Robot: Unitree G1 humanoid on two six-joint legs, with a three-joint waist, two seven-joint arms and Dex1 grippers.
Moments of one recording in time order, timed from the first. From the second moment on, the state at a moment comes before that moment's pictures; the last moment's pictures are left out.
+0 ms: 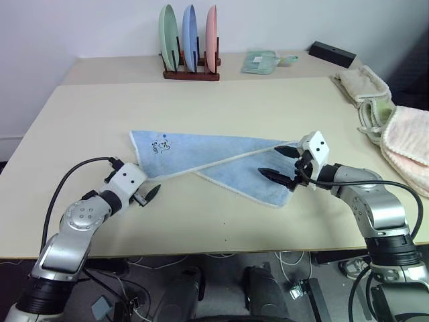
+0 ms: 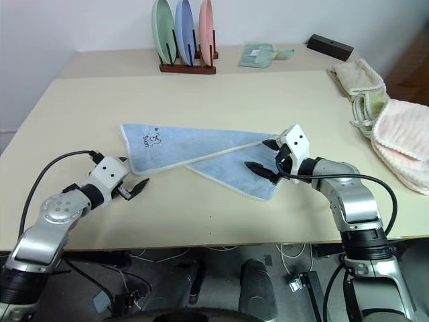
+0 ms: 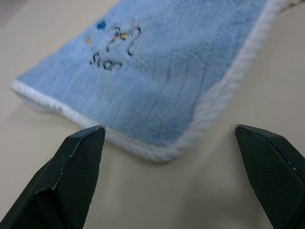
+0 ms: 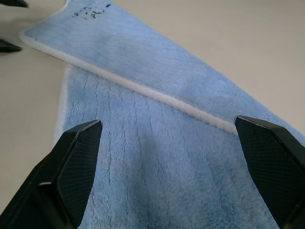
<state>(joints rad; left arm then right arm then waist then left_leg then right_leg) -0.12 0.69 -0.03 -0.18 -0.02 0.30 -0.50 -0.37 -0.61 -0.04 -0.07 0.35 0.48 0.85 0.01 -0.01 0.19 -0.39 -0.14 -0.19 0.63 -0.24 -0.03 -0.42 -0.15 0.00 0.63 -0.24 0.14</state>
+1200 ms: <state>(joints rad) -0.01 0.65 0.11 -0.07 -0.01 0.11 -0.50 -0.80 -0.67 0.20 0.78 -0.16 -0.22 0.75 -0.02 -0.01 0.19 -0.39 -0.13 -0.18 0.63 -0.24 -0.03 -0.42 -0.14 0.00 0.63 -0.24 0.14</state>
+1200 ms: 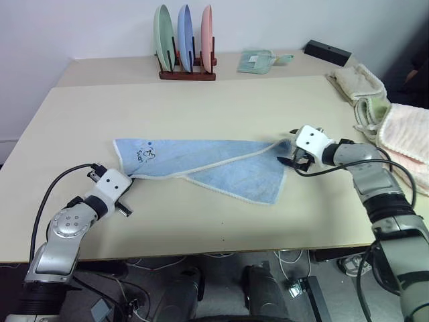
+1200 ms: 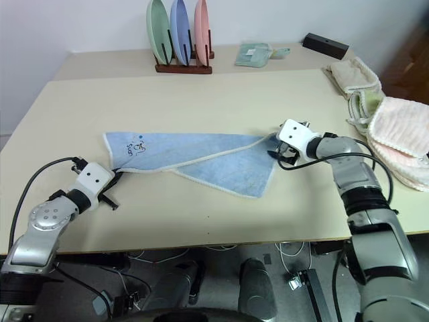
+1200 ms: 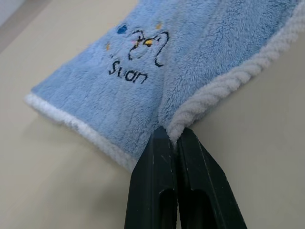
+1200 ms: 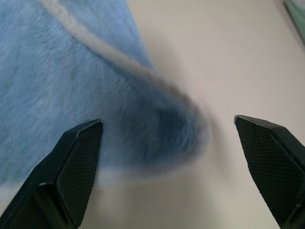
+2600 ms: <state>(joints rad) 0.17 0.80 0.45 -0.27 -0.32 0.35 -0.73 -0.54 -0.97 0.10 0.09 0.16 0.12 1.16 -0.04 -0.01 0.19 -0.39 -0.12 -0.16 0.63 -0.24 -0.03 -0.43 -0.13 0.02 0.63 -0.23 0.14</state>
